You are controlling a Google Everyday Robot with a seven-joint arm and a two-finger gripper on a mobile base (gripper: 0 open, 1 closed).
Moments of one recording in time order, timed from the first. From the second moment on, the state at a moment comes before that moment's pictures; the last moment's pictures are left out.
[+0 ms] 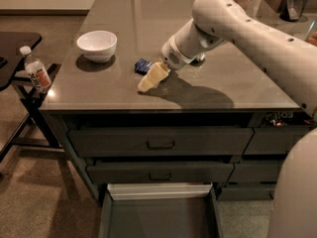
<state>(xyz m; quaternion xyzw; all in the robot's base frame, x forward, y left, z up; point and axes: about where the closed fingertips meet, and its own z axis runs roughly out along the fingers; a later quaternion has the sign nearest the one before) 0.675 0.002 0.831 -0.50 0.79 0.20 0.29</state>
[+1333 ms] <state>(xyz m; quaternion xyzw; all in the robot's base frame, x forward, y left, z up) 0.675 0.002 0.839 -0.50 0.79 0.20 0.29</state>
